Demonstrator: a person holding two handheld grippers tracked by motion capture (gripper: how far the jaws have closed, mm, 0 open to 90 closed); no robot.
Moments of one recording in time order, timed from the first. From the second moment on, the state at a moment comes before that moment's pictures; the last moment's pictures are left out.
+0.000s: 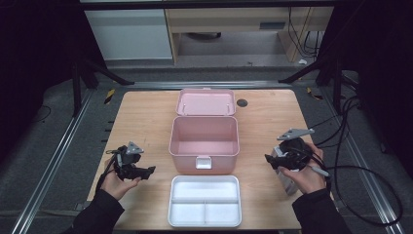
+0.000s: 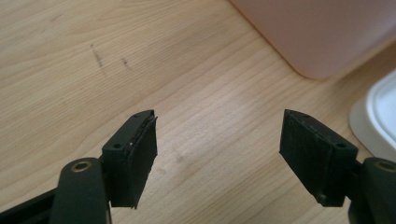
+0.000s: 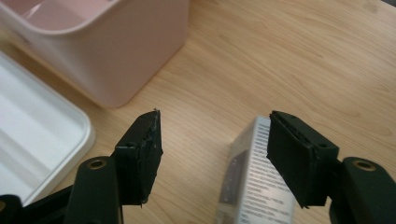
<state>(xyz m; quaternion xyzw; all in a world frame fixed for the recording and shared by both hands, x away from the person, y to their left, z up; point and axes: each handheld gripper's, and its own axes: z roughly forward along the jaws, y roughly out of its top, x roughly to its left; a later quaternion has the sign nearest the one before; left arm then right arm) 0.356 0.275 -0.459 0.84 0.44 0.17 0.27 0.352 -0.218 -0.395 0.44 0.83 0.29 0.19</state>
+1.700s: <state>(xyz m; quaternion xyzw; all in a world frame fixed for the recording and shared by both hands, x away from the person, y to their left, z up) 0.360 0.282 -0.468 0.83 0.47 0.16 0.26 0.367 -0.244 -0.433 0.52 0.82 0.19 0.13</state>
